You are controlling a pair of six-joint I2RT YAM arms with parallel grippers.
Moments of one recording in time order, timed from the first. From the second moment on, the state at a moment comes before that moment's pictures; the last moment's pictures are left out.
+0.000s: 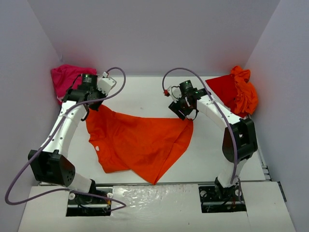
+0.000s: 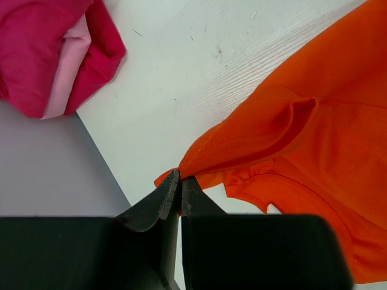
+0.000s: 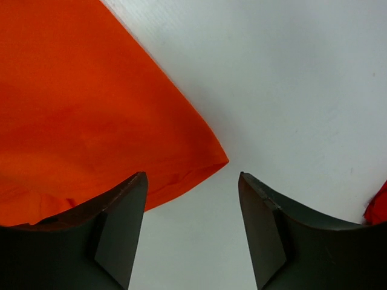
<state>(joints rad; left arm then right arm) -0.17 1.46 1.50 -0.91 -0.07 0.50 0.40 1.76 1.41 -0.71 -0.04 -0.48</state>
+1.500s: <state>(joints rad) -0.26 1.63 1.42 -0.73 -0.33 0.44 0.78 1.94 1.31 -0.92 -0.34 -0.45</state>
